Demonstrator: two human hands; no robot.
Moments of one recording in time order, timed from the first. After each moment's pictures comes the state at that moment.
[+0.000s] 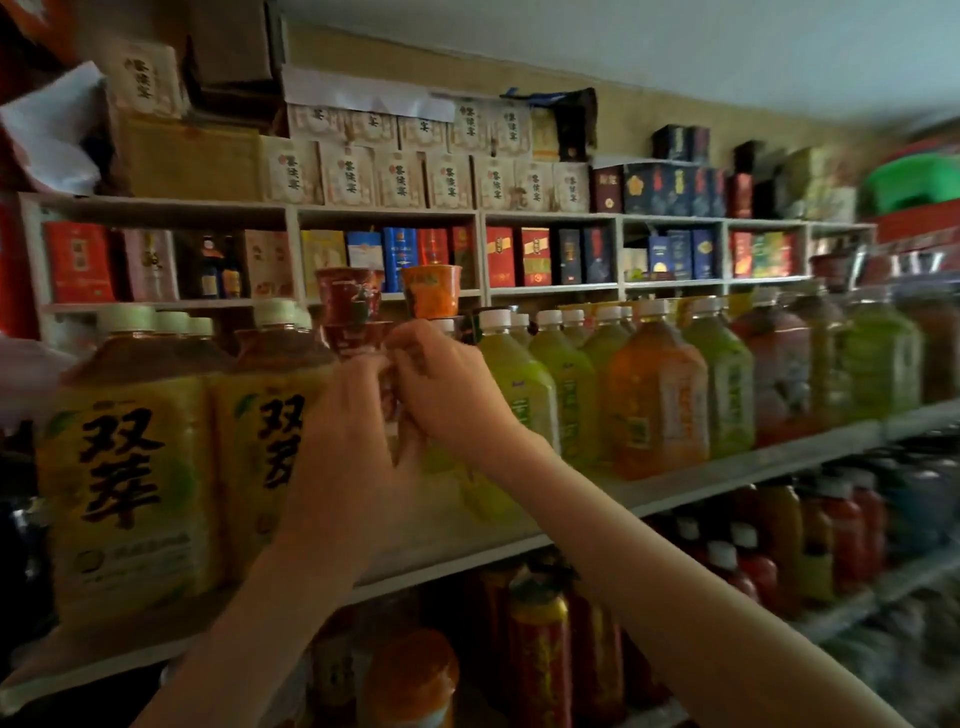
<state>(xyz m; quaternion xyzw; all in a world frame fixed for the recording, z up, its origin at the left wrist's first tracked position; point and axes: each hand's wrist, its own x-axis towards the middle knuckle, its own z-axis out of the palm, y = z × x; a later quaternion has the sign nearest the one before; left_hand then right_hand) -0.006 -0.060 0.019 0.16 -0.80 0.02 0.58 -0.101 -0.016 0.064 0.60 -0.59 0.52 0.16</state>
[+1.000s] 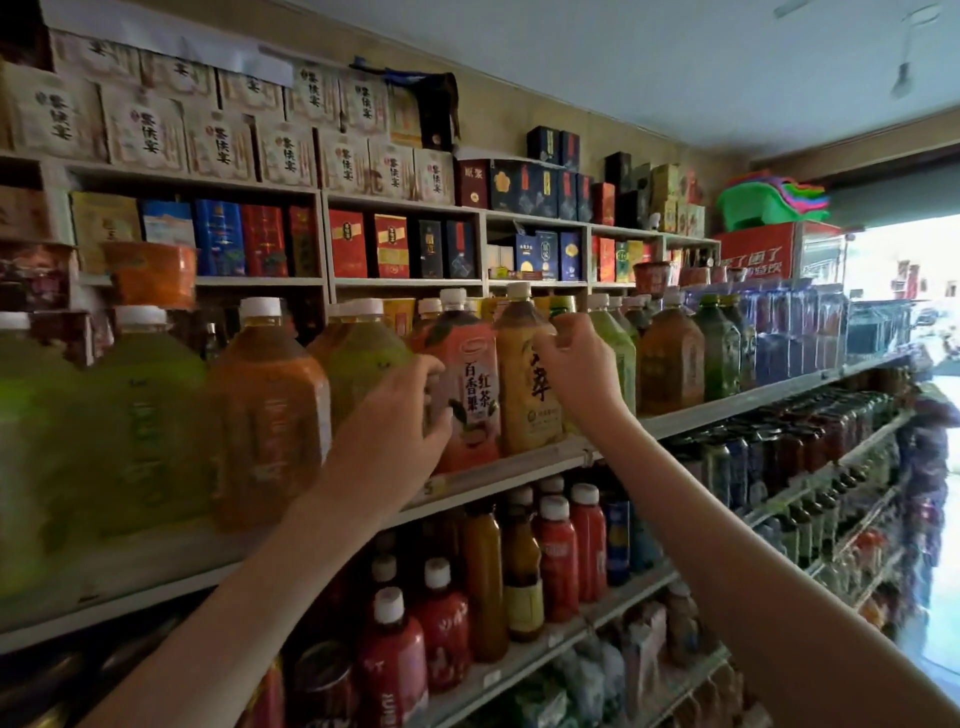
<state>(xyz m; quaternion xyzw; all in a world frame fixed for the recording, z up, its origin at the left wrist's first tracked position) -0.353 0.135 0.011 0.04 -0.86 -0.07 0.50 -0.509 0.252 0.046 0.33 -0.71 0.57 0.23</state>
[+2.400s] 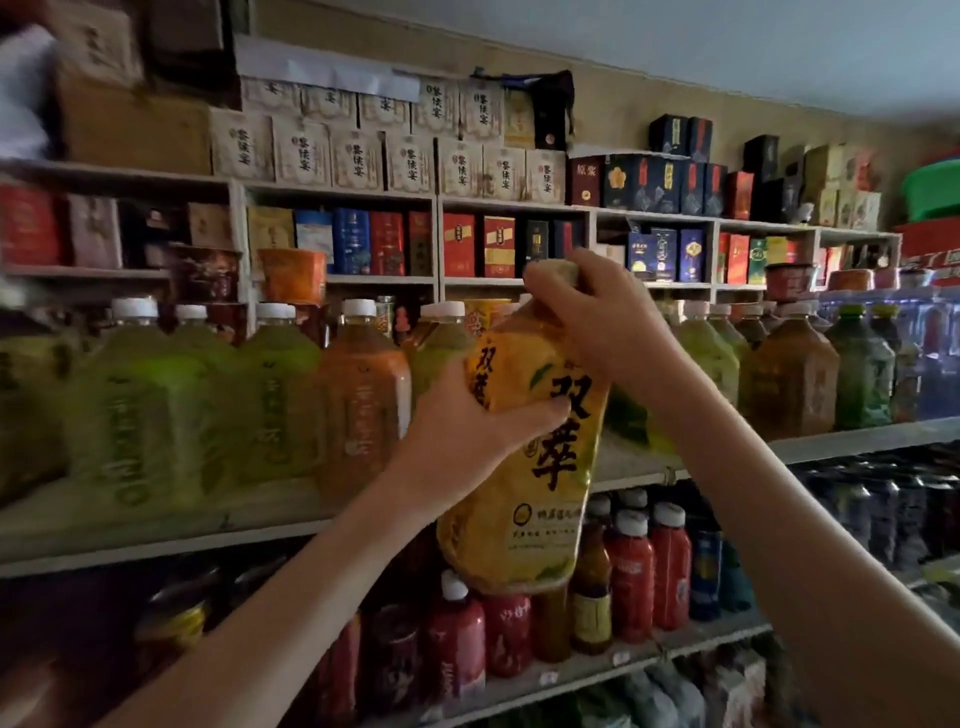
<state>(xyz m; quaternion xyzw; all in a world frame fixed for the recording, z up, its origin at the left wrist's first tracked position) -0.328 0.185 0.034 0.02 -0.79 -0.47 0.39 -0.445 0.269 0.103 0.52 -0.65 0.51 0.20</state>
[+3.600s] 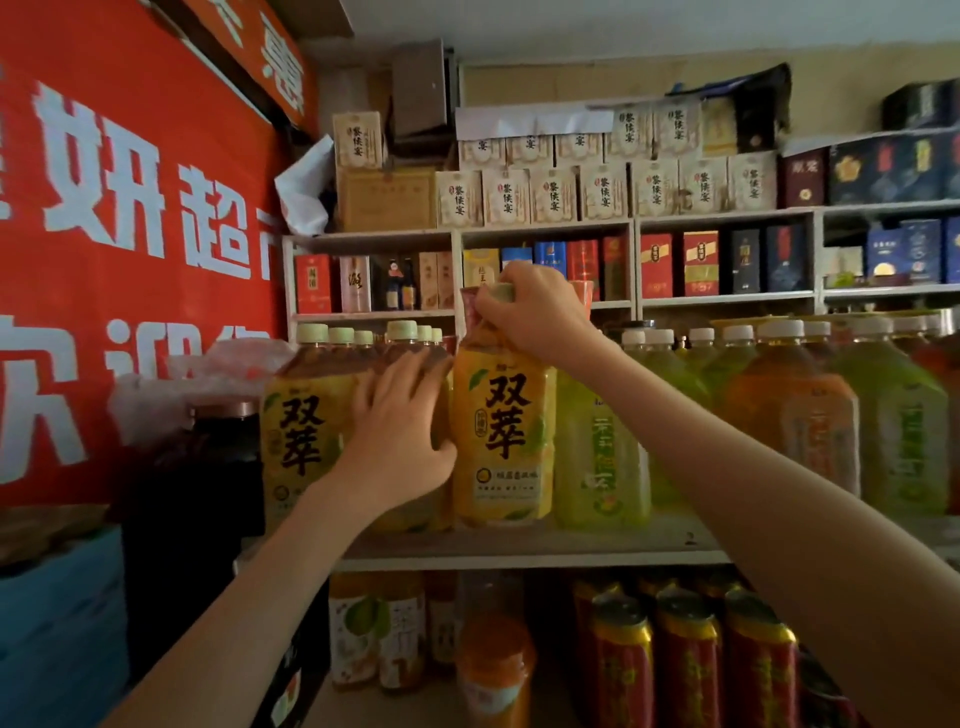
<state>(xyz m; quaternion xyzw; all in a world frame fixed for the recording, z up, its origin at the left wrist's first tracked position) 0.018 -0.062 0.040 0.36 -0.84 0.17 0.37 -0.140 -0.020 0.135 0.64 -0.57 0.47 0.19</state>
